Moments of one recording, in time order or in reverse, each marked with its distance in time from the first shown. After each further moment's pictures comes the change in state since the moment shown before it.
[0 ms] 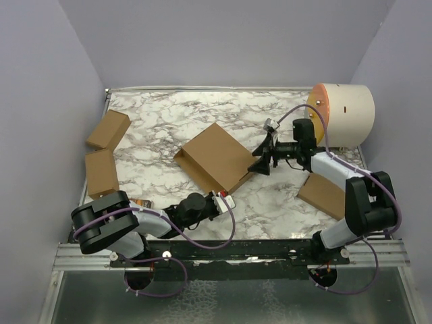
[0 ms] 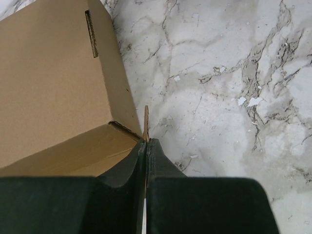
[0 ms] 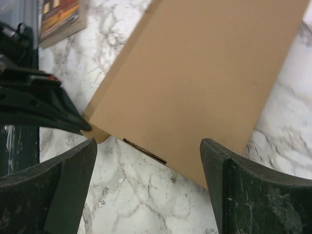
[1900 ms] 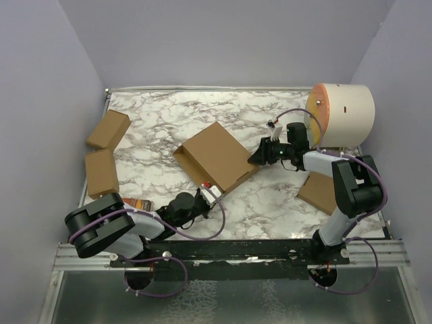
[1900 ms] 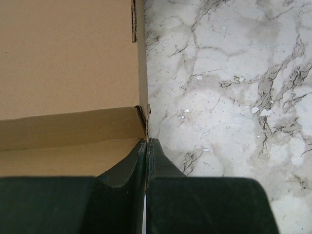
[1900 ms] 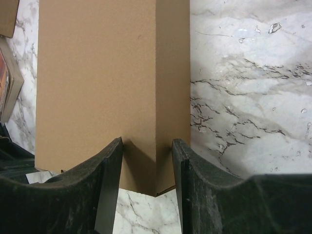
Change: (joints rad) left arm 0.087 -0.047 -0.094 0.107 0.002 -0.209; right arm -0.004 0.198 -0.028 0.209 0.419 0.537
